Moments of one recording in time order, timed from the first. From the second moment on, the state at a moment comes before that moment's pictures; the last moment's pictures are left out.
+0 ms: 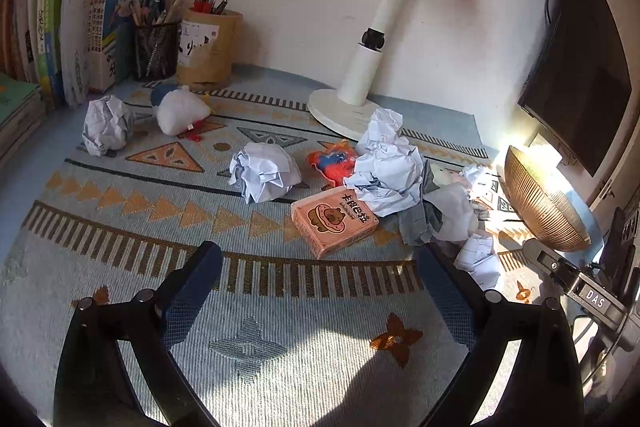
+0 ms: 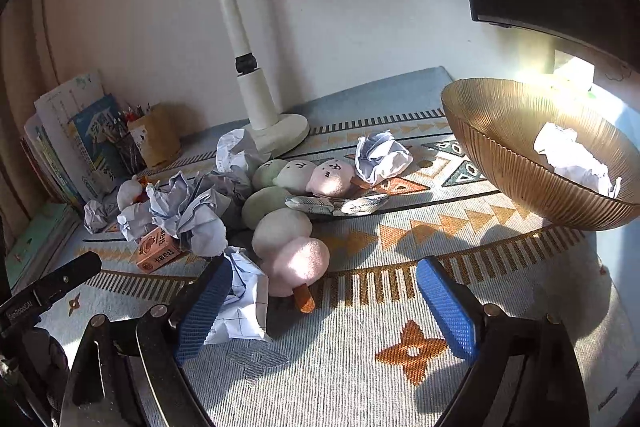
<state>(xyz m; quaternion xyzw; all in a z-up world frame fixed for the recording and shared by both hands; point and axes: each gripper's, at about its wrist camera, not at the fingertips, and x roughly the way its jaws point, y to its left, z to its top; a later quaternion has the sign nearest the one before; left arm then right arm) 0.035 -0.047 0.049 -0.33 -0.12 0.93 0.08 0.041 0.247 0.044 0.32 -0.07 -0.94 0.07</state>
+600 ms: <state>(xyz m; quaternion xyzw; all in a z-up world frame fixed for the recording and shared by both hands) 0.032 -0.088 0.062 -0.35 -0.14 0.93 0.04 0.022 0.189 0.088 0.33 -0.06 -0.93 0.14</state>
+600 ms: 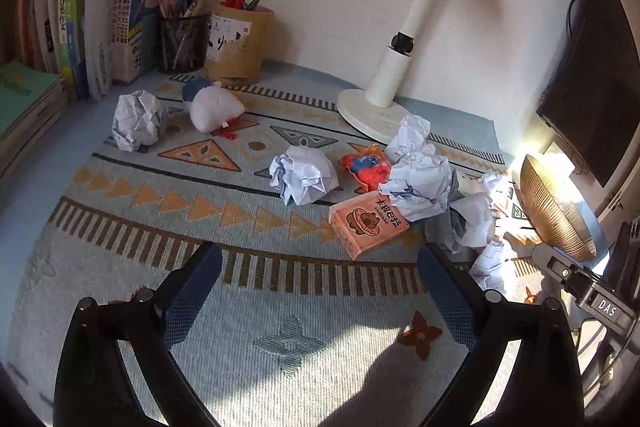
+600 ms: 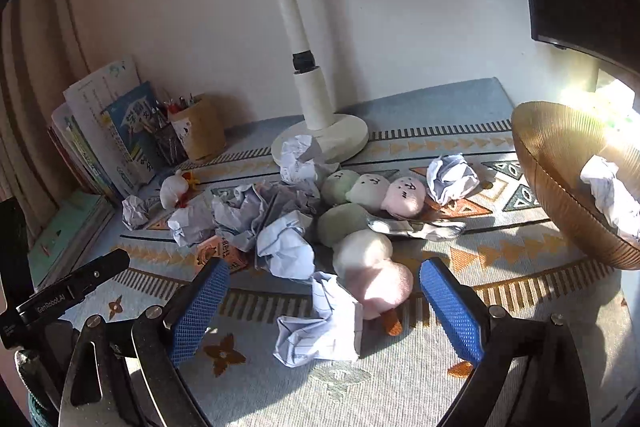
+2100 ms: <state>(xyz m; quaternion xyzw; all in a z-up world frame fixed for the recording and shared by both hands) -0.037 -0.177 0.075 -0.31 -0.15 0.94 0.02 0.001 0.124 0.117 0.35 -0.11 -0.91 0.20</state>
